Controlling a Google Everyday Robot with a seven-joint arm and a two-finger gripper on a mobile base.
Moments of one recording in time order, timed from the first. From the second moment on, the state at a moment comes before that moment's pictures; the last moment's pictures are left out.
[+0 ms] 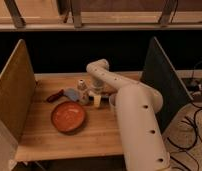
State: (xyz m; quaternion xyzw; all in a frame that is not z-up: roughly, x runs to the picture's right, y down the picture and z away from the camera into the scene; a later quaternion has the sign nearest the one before) arm -0.009 0.072 0.979 -0.39 -0.01 0.04 0.92
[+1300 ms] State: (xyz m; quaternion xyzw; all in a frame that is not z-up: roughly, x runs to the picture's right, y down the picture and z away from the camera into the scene) arm 0.011 0.004 0.978 -0.31 0.01 0.06 0.95
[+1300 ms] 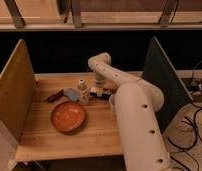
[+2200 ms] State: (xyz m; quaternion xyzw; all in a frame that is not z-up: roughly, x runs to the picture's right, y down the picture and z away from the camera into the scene) arm -0.022 -0.116 0.947 -0.17 -0.11 0.09 0.98
